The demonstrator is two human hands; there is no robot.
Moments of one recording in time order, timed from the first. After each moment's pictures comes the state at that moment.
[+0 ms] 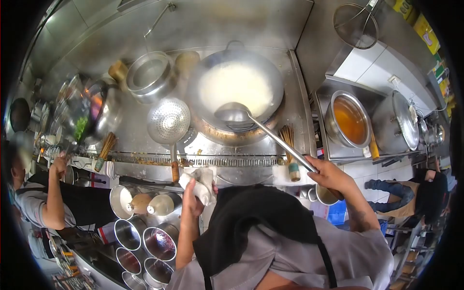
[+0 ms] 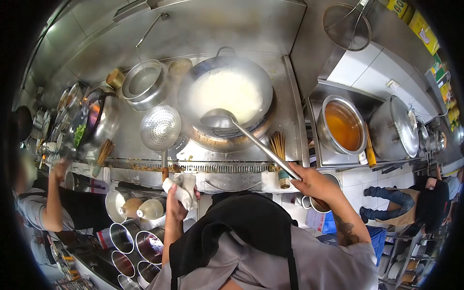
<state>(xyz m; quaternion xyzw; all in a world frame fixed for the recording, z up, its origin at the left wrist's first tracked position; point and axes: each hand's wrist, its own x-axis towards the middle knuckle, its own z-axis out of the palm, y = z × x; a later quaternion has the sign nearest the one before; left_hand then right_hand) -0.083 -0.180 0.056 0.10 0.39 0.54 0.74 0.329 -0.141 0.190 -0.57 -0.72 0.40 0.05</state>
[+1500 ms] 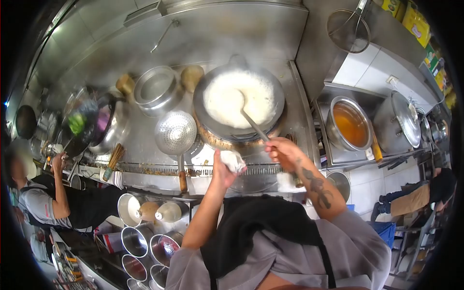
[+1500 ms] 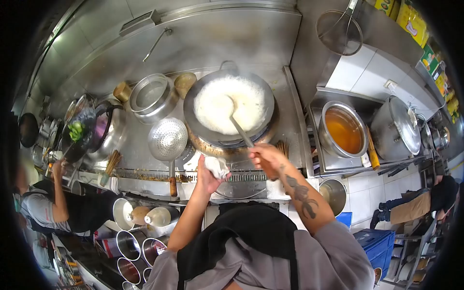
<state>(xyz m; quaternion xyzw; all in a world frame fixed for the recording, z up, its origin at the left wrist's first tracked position) -0.013 -0.069 0.027 0.08 0.32 0.49 0.81 0.230 -0.036 0.103 -0.45 -0.23 0.79 0.34</state>
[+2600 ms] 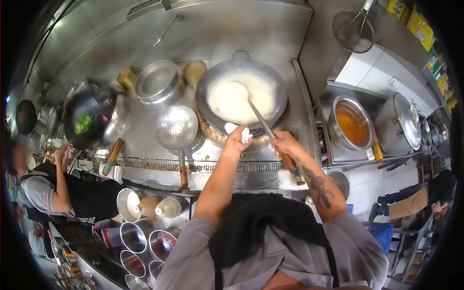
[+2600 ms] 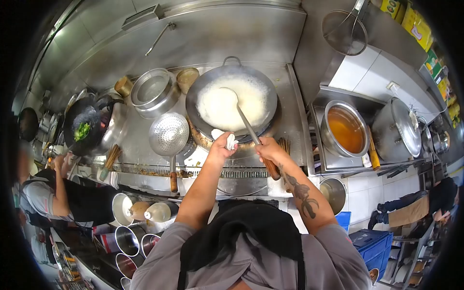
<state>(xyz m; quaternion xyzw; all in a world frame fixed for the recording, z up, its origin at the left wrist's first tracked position) 0.031 0.053 -0.018 0.03 0.46 0.41 0.79 0.228 -0.023 0.089 -0.60 -0.46 0.61 0.25</state>
